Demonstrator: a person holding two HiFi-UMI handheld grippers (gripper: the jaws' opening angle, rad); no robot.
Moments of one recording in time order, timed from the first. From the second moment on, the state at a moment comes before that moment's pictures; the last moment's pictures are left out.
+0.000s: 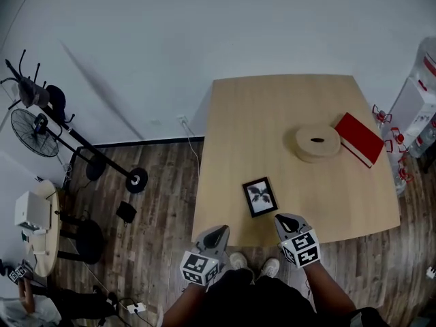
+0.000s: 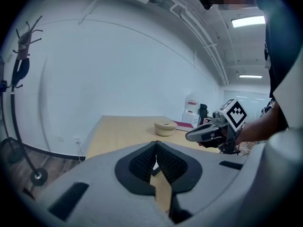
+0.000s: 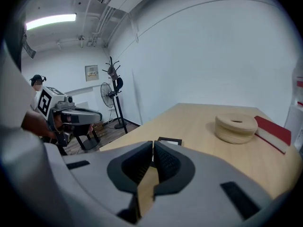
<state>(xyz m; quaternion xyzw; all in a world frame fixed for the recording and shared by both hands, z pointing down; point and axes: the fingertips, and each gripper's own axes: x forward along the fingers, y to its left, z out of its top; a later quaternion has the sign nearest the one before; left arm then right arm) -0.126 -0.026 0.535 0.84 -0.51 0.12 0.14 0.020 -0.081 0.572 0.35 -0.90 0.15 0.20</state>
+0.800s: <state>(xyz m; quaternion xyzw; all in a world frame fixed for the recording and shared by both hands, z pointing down) -0.186 -0.091 0.585 0.83 -0.51 0.13 0.19 -0.013 -0.185 0.670 0.38 -0.85 0.23 0.29</state>
